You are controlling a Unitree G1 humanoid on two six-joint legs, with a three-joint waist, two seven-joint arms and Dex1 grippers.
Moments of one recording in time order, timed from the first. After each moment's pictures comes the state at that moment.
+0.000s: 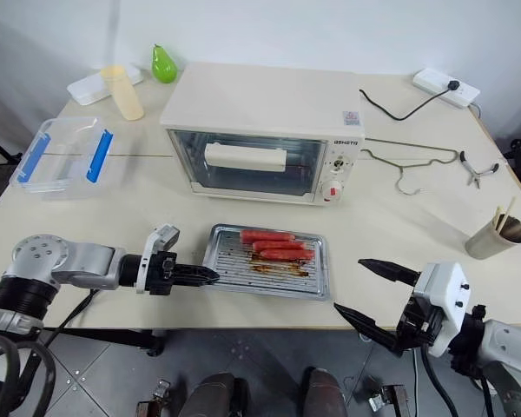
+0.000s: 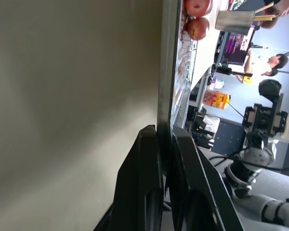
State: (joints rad) left arm -0.63 0.81 -0.21 0.43 -1.91 1.47 0.07; right arm 0.36 -0.70 -0.46 -0.71 0.69 0.38 0.91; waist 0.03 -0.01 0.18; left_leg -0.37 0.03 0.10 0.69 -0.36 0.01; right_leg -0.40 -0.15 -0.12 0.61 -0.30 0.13
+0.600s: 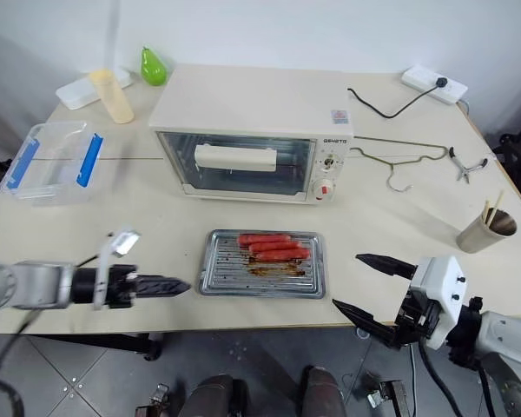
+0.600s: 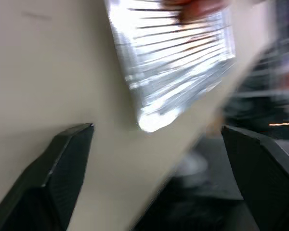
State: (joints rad) left arm -0.16 1.17 0.06 -0.13 -1.27 1.12 -0.55; right arm 0.29 -0.76 -0.44 -0.65 0.70 0.38 0.96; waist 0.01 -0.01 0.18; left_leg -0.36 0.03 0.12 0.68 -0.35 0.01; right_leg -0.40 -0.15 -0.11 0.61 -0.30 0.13
